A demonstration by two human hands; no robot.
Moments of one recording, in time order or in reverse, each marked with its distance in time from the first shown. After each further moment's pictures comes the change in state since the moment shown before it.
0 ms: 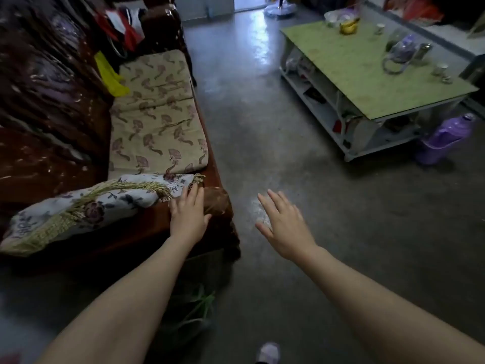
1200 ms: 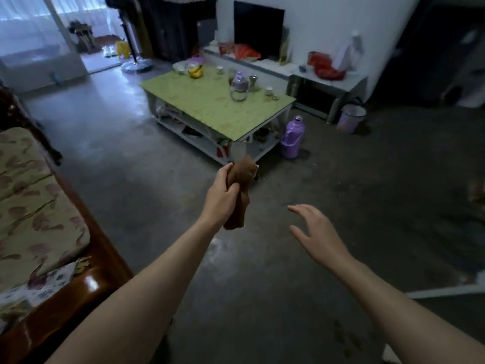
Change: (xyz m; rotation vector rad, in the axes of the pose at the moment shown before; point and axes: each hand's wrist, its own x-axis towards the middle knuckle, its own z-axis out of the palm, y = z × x) left_hand -0.038 0.364 -0.110 -1.081 -0.292 0.554; right_hand -0.202 0.194 -0.137 0.218 0.463 0.532
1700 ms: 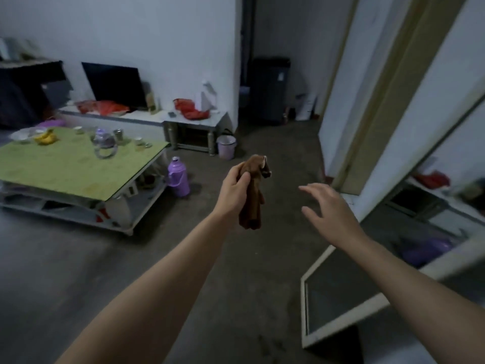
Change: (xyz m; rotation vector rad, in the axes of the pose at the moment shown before) left_hand -0.067 0.210 0.323 -0.357 -0.503 0.154; right_hand -0.169 0.197 -0.254 -0.197 0.477 0.285
